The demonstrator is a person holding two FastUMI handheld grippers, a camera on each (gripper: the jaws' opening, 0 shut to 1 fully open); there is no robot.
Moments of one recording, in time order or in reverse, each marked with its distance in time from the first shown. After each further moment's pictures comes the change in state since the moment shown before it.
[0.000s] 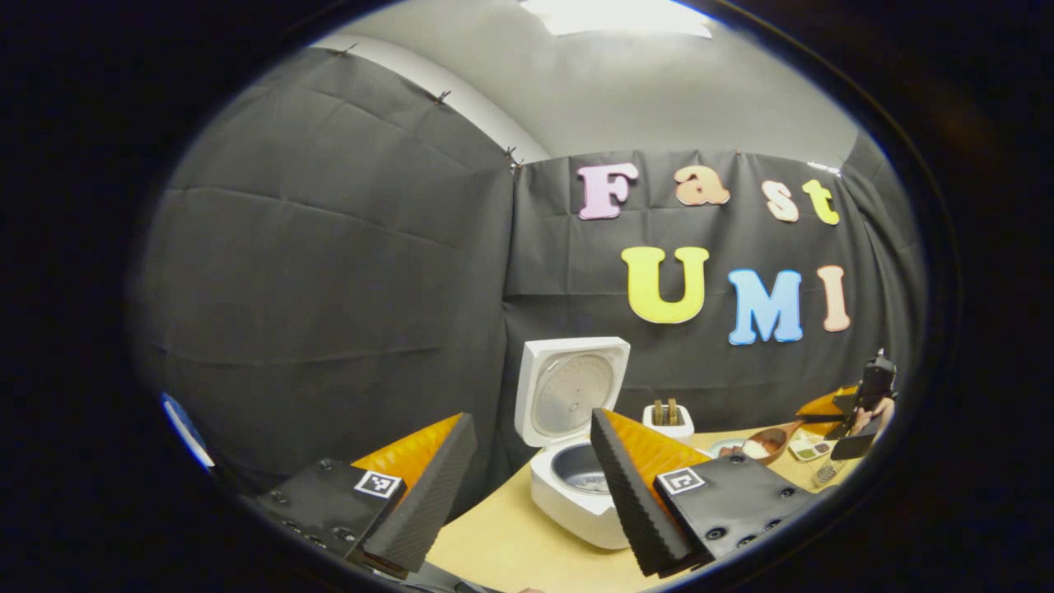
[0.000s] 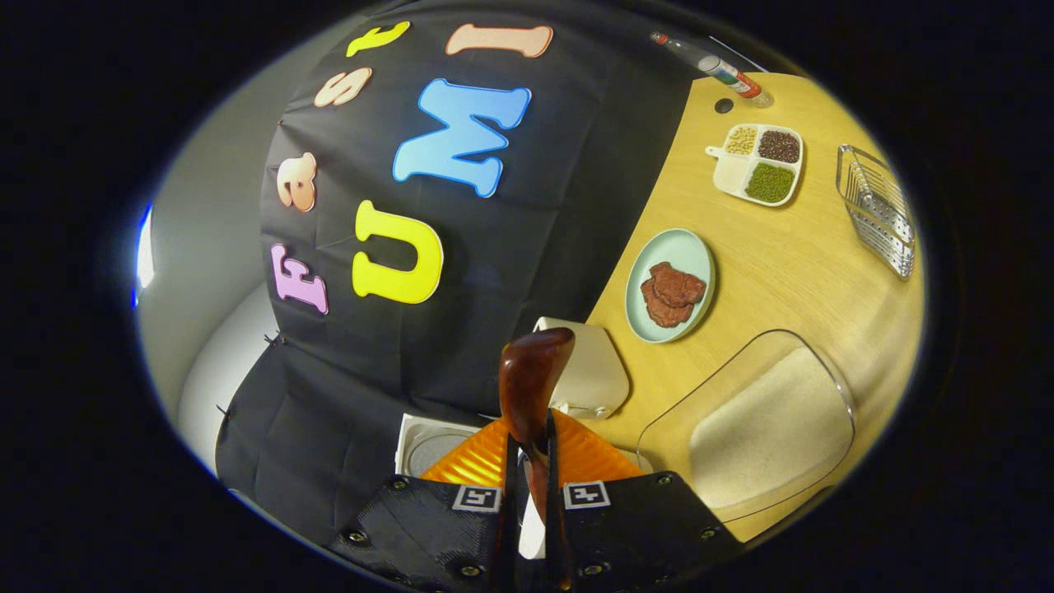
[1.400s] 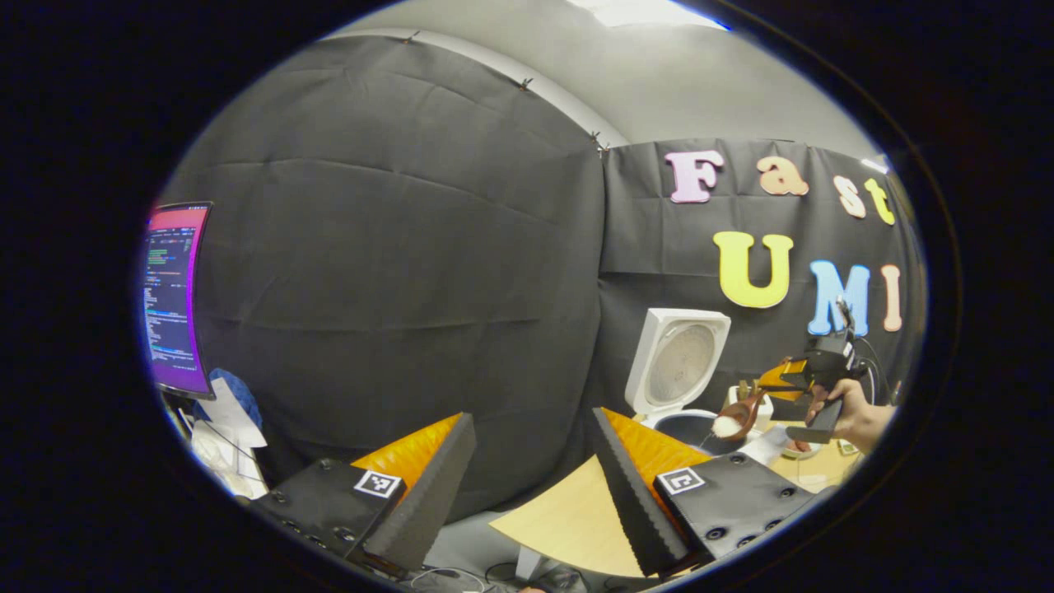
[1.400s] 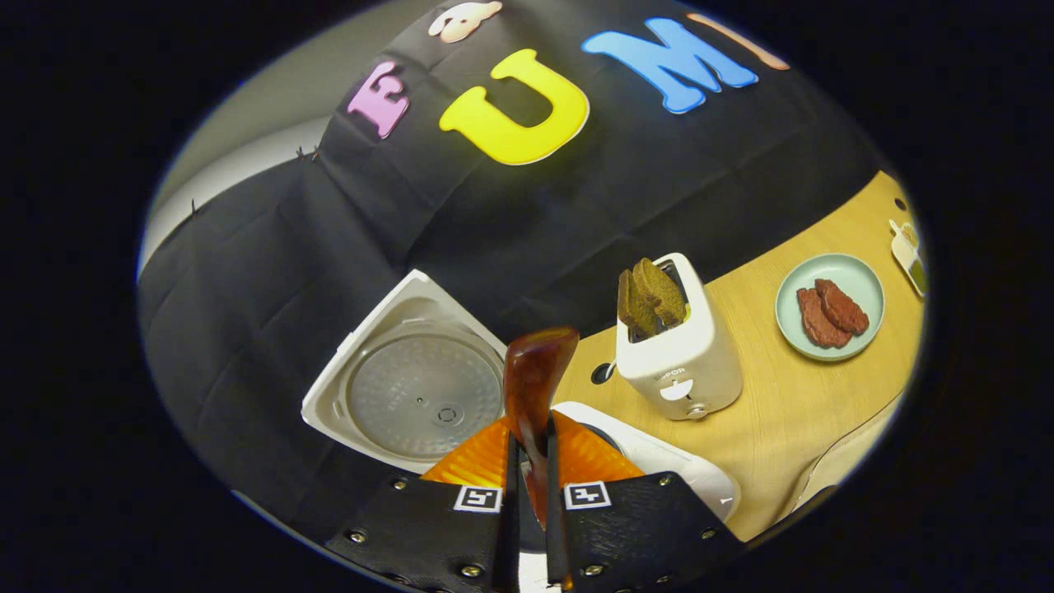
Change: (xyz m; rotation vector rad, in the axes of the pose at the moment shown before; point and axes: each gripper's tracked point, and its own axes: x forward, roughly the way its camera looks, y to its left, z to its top) left arm -0.064 0.133 -0.040 -0.043 0.082 0.279; right arm 0.177 0.069 -0.167 -0.643 0.195 -0.012
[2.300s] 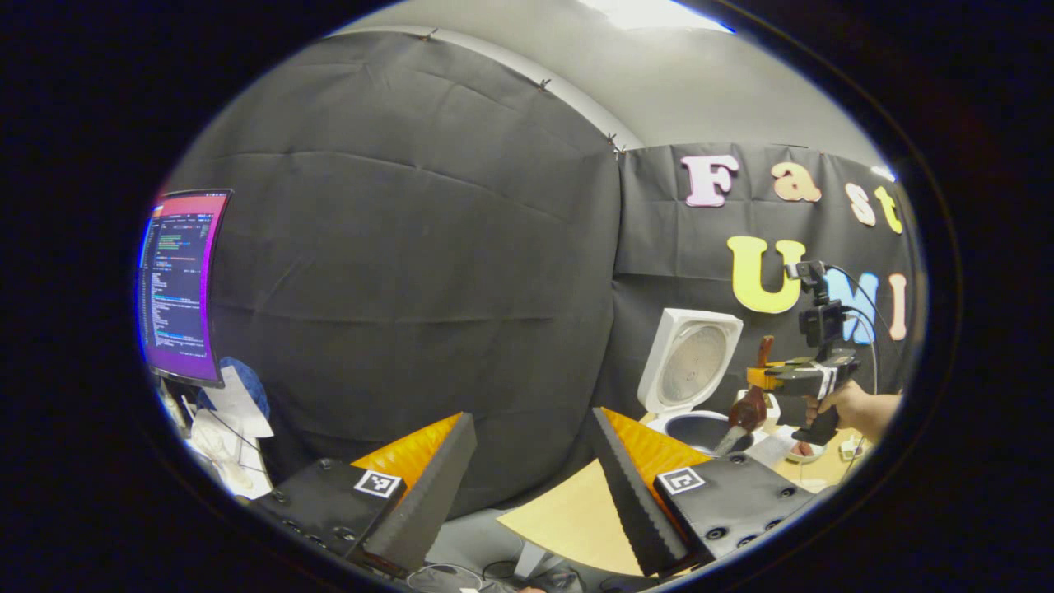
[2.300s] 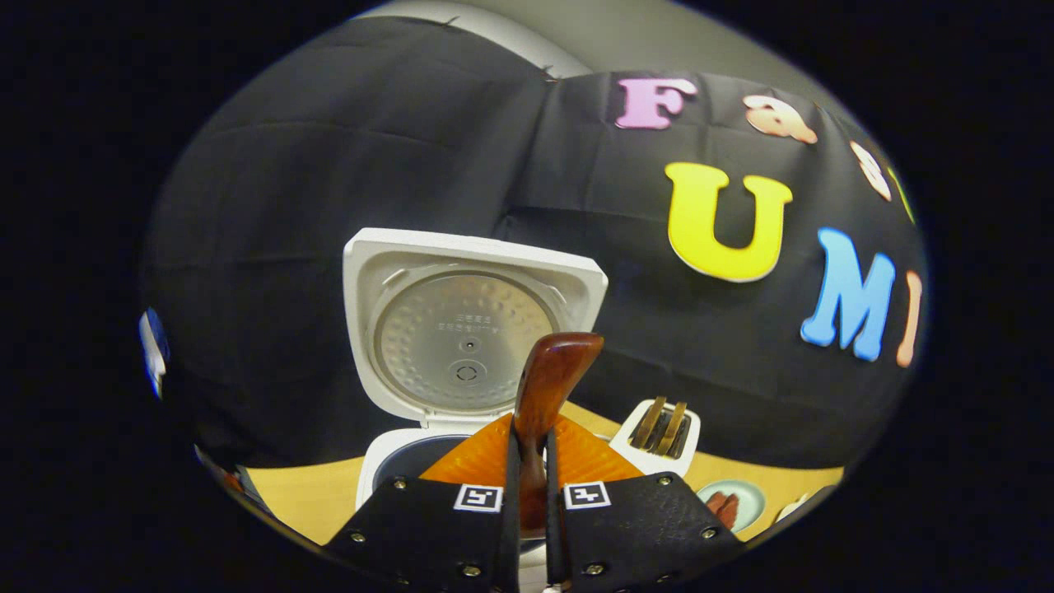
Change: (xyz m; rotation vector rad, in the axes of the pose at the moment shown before) left arm -0.013 0.014 -0.008 -0.028 -0.007 0.031; right arm -0.006 0.064 -0.001 -1.011 -0.121 -0.033
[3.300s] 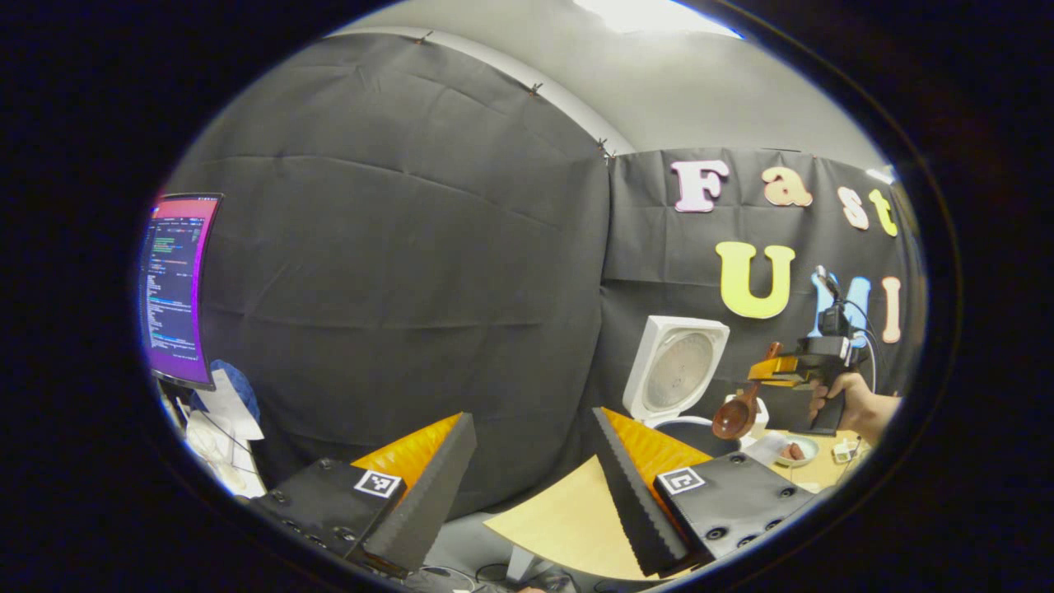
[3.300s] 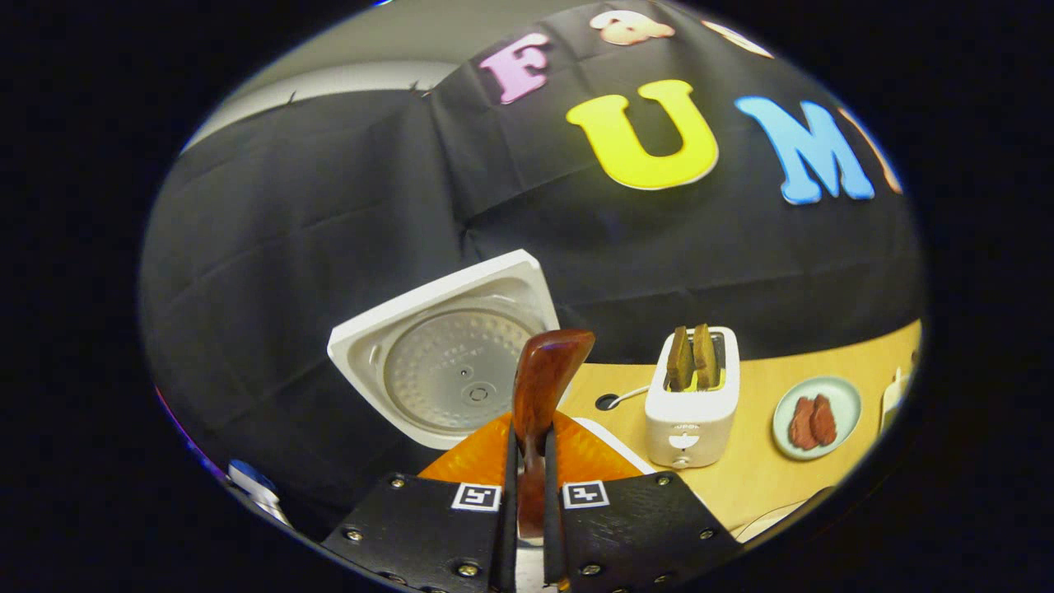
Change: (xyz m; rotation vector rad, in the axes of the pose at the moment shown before) left arm 0.002 -0.023 0.011 0.000 -0.020 -0.042; right arm -0.022 -0.042 0.001 0.751 0.074 0.123
